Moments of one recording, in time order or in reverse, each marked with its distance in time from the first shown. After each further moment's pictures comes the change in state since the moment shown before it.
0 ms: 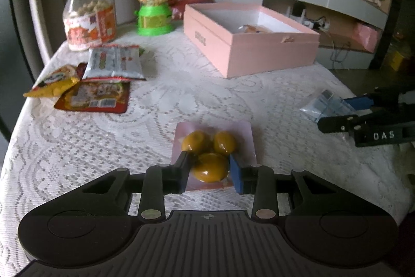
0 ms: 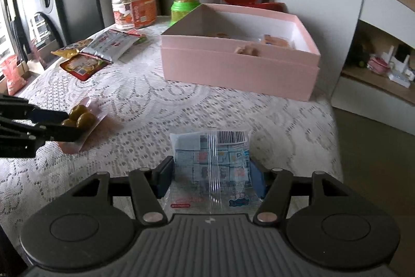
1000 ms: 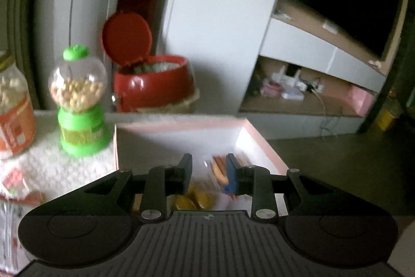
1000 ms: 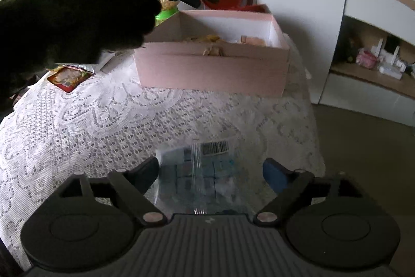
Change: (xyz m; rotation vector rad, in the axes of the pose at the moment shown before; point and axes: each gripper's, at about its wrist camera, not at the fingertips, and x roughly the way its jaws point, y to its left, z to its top) left arm 0.137 -0.030 0.211 -0.150 -0.142 -0.123; right arm 0.003 -0.028 -0.008 0.067 -0.015 0.015
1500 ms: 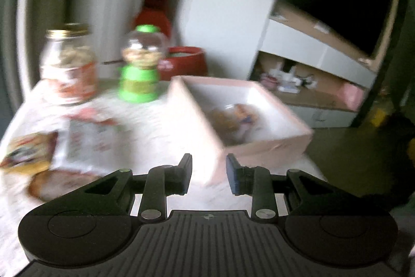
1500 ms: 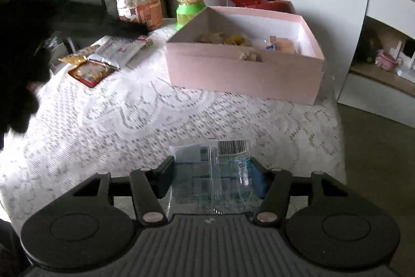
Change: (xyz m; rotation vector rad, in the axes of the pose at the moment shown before) left arm -0.145 0.059 -0.097 -0.004 -0.038 0.027; right arm -0.011 0.028 0.022 -0.044 0.039 0.063
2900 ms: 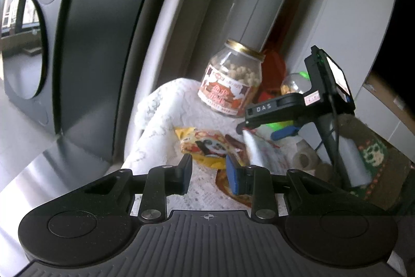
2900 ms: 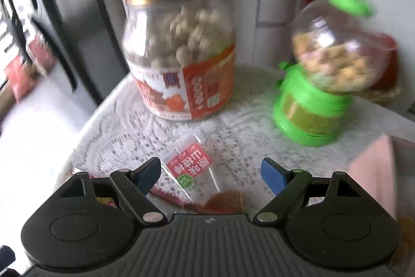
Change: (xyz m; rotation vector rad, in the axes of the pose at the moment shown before) left arm -0.072 0.164 -0.040 -0.333 -0.172 0.277; right arm 0.264 0.151 0.245 -0.036 0.218 0.072
